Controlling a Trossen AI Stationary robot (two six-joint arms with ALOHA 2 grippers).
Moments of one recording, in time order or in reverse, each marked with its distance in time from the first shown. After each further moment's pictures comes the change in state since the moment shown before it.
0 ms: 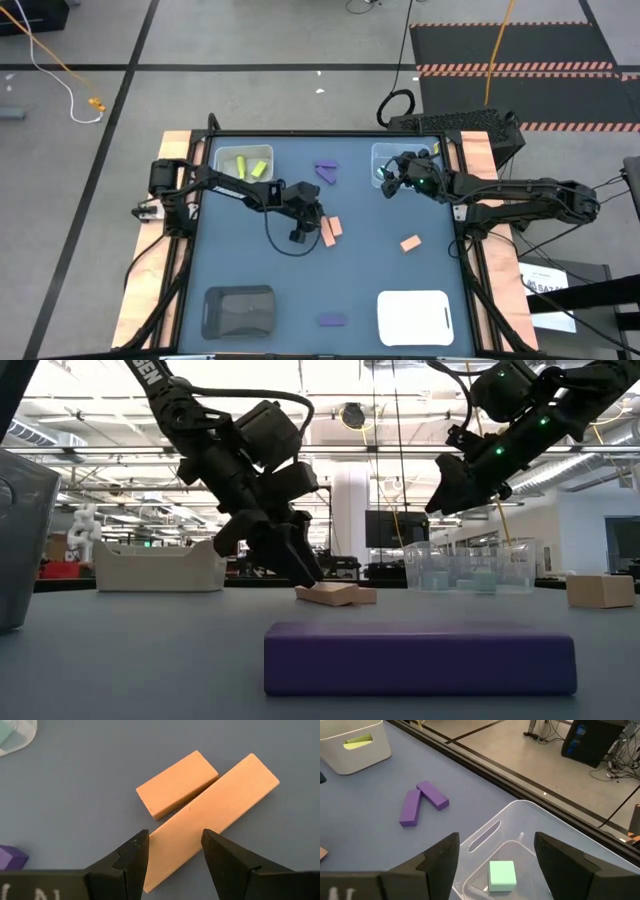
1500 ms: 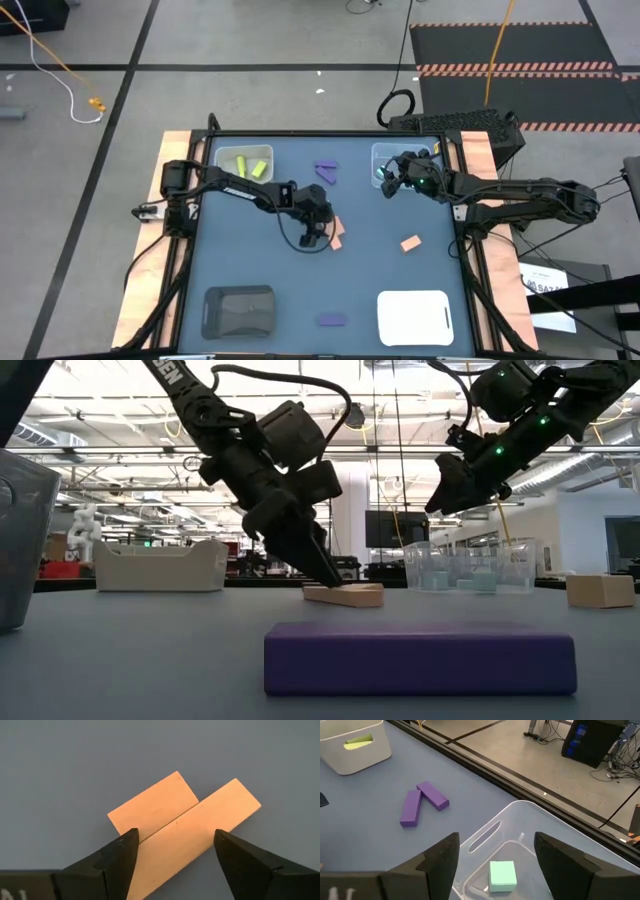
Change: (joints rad) left arm -0.012 0.105 0.125 -0.109 0.087 -0.254; right arm 0.000 0.000 0.000 0.002 0.000 0.000
